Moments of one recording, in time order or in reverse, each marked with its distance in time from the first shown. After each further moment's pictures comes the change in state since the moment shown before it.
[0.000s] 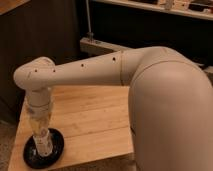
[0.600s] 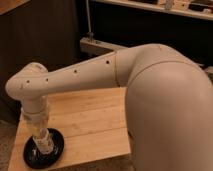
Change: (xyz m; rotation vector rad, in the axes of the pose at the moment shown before) arm -0.006 0.003 0.016 0.100 -0.016 -0.053
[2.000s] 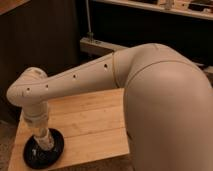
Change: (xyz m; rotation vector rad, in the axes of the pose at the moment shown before) arm -0.004 -0.008 0.010 0.067 -0.035 -0.081
